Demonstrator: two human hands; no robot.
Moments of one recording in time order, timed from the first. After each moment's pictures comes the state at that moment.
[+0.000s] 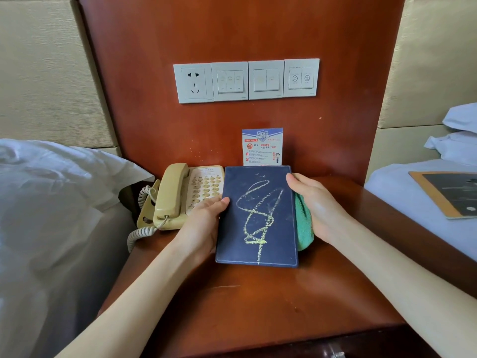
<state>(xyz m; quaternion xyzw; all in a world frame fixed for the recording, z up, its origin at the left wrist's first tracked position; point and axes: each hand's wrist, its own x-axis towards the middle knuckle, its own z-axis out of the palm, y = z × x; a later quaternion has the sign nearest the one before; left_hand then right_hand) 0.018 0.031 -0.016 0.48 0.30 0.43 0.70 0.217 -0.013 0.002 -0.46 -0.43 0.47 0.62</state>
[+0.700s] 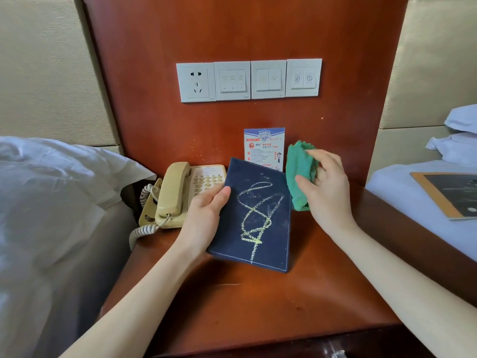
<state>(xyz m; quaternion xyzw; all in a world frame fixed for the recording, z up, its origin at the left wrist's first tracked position) 0.015 0.023 -0.010 0.60 0.32 0.49 0.55 0.229 -0.010 -0.001 -0.51 -0.55 0.00 0.66</state>
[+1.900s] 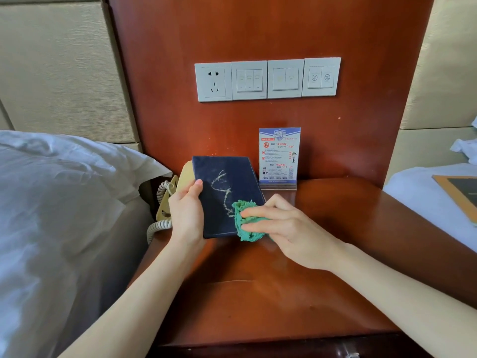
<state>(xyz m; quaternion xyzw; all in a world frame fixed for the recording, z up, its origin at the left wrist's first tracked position) -0.010 0.042 -0.008 0.40 0.43 0.64 0.50 0.179 -0.031 -0.019 -0.39 -0.88 -0.07 0.28</state>
